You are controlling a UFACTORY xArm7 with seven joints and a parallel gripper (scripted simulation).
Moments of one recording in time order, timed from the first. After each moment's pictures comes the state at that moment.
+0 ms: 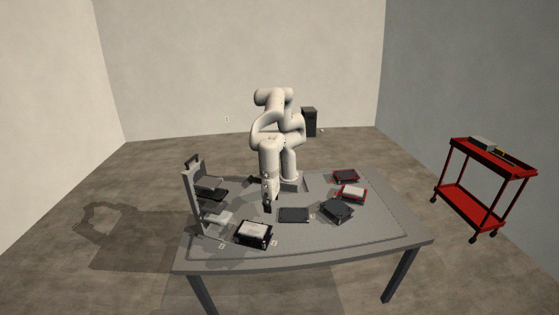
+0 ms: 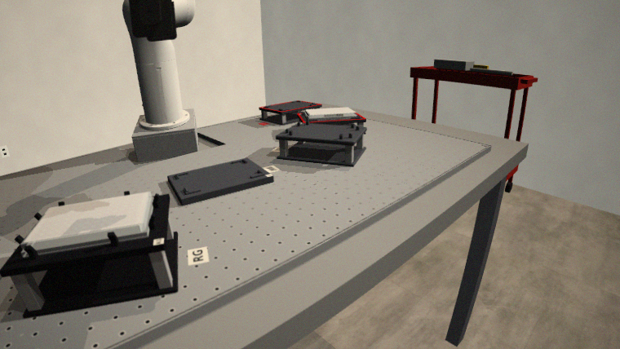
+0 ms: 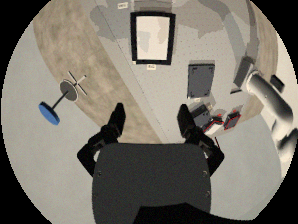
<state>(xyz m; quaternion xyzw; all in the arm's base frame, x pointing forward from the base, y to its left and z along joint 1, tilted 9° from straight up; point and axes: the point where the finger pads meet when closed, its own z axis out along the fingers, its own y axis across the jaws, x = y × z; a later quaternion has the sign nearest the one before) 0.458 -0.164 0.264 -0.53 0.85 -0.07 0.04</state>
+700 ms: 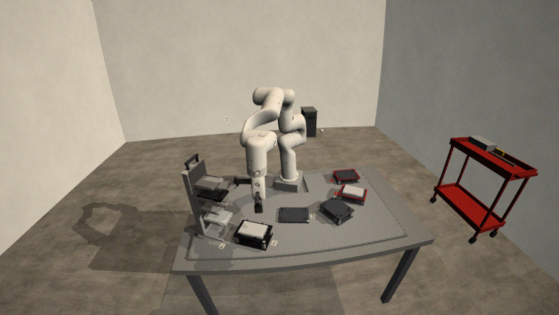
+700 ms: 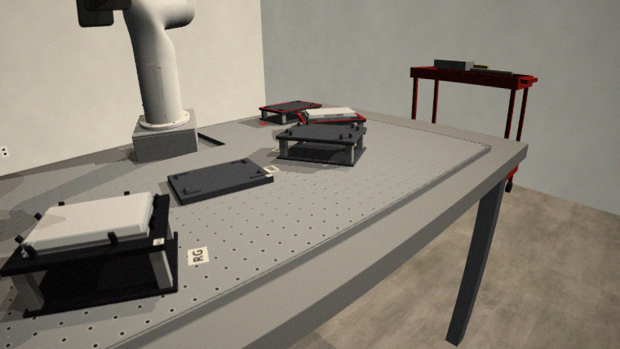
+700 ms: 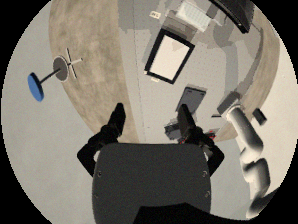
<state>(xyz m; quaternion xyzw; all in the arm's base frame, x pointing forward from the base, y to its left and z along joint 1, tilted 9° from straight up) 0.466 -0.214 0.288 -0.66 0.74 -0.09 0.02</state>
